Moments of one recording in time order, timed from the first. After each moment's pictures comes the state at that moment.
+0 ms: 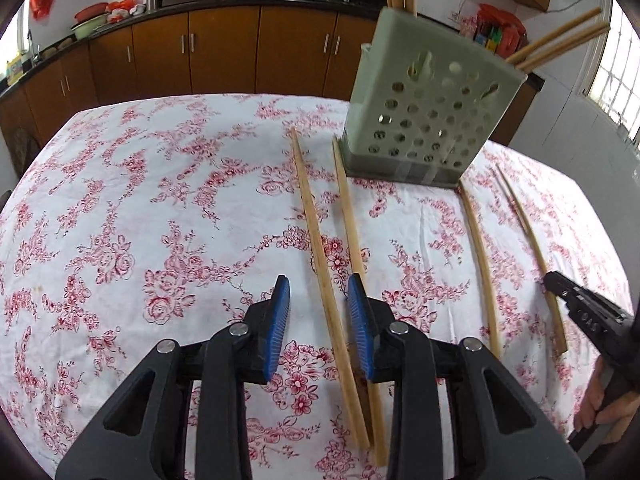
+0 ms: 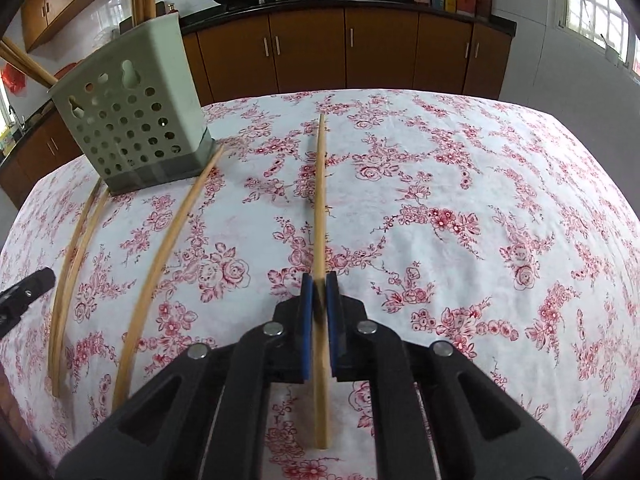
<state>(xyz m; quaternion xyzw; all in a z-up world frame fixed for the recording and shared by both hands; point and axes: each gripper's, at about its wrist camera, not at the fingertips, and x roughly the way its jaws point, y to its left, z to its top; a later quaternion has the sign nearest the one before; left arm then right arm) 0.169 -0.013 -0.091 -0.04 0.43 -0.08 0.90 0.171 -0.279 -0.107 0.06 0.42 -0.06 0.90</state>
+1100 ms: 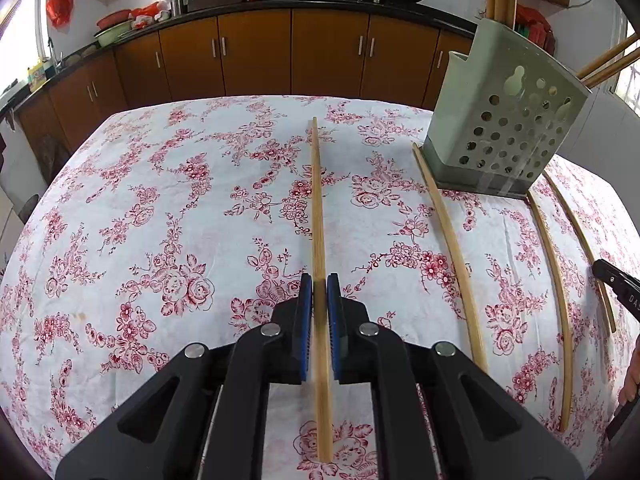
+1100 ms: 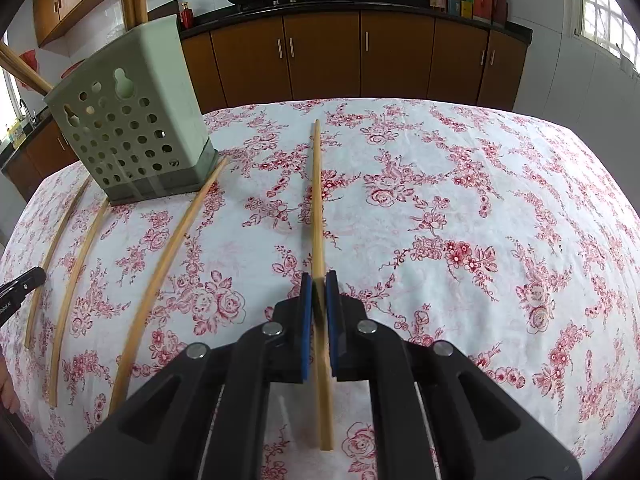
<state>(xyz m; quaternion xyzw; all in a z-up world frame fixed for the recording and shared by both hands) 0.186 0.034 -0.098 -0.01 0.42 -0.02 0.91 0.199 -0.286 -0.108 0.05 0.42 -0.03 0.91</state>
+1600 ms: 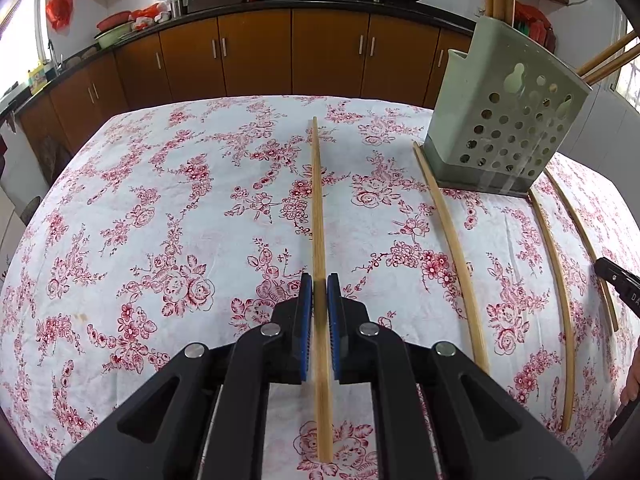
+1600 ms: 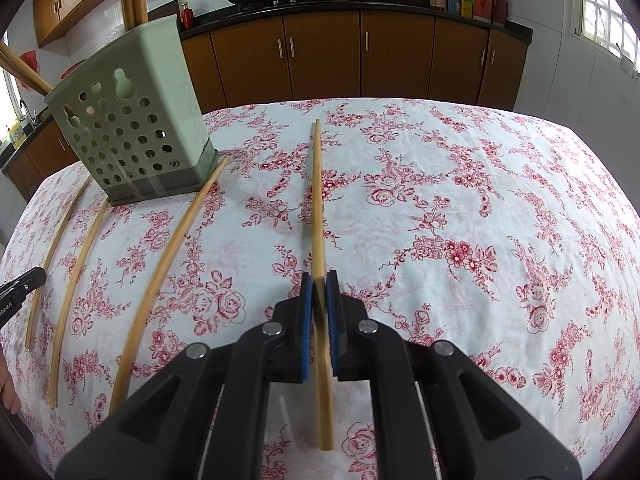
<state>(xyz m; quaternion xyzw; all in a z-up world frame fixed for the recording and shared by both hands) 0.188 0.033 -0.100 -0.01 0.43 -0.02 0.90 0.199 -0.287 -0.109 0.05 0.42 -0.03 0.91</state>
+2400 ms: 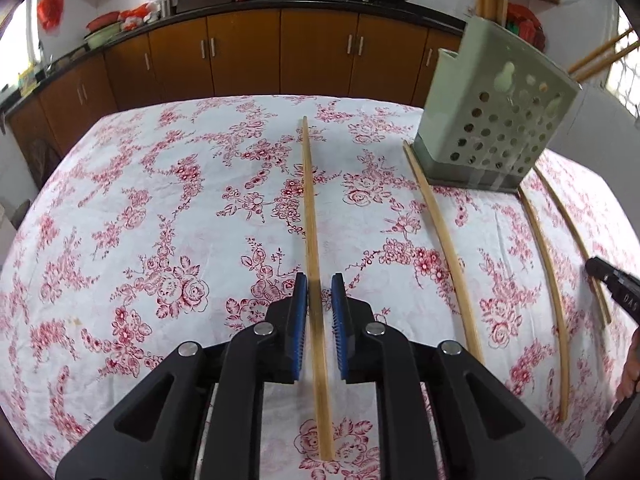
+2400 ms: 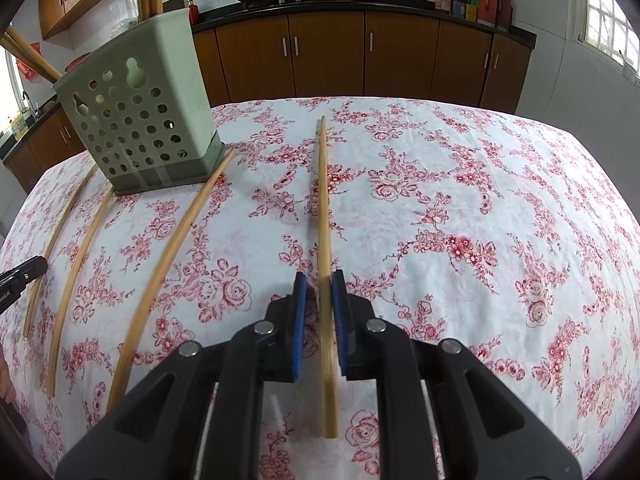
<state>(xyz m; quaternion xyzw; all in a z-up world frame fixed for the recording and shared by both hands) 0.186 0.035 -0.100 0.00 0.43 -0.04 0.90 0.189 -0.277 -0.109 0.04 0.42 -0.02 0.91</state>
